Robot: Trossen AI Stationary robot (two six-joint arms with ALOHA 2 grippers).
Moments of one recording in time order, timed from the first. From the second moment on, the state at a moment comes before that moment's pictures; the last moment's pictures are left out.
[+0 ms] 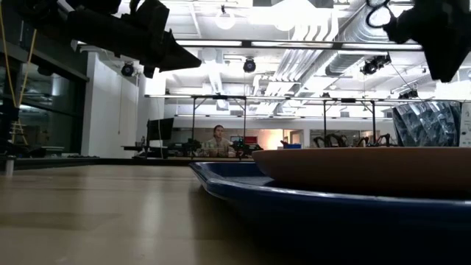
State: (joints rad) left arm 0.03 1.17 0.45 0.57 -0.37 -0.08; right arm 0.07 1.02 1.03 -1.51 0.10 1.10
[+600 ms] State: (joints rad) left arm 0.03 1.17 0.45 0.57 -0.37 -0.08; right arm 0.51 0.99 0.90 -0.31 0.70 0.39
